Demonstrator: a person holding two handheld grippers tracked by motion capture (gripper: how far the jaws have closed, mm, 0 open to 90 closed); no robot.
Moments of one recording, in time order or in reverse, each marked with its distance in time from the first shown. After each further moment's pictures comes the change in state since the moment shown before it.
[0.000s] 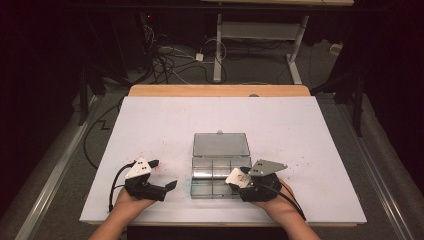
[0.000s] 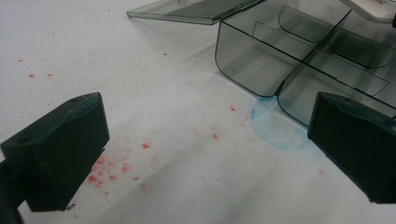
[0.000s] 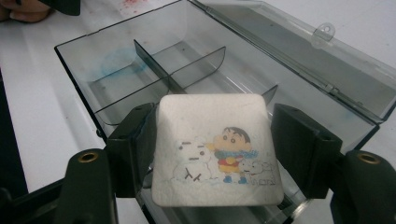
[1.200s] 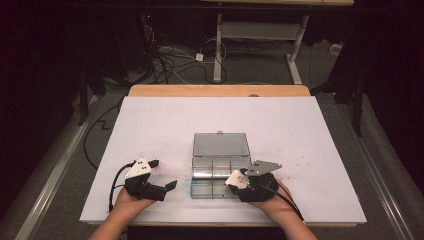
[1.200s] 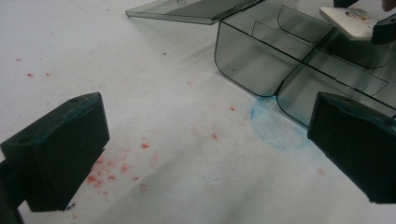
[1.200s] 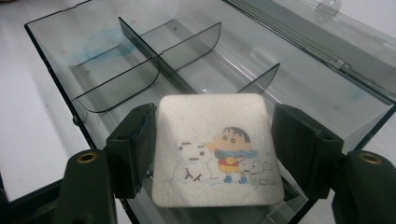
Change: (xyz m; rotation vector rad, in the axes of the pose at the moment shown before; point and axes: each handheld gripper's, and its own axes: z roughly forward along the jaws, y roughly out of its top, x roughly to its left) left arm 0.001 0.000 0.000 0.002 -0.007 -0.002; right arm -0.001 -0.005 0.011 0.061 -0.020 0.018
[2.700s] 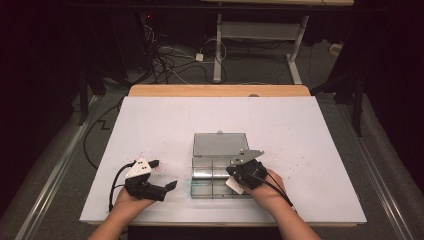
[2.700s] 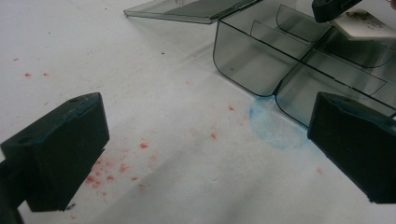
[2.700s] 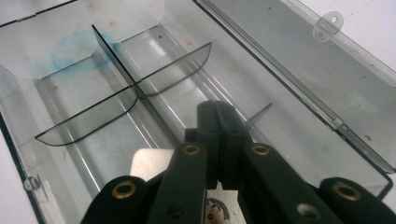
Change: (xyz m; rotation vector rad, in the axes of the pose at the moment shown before) left arm 0.000 0.000 0.000 0.002 -0.005 0.001; right arm -0.004 0.036 0.022 0.110 -0.041 -0.075
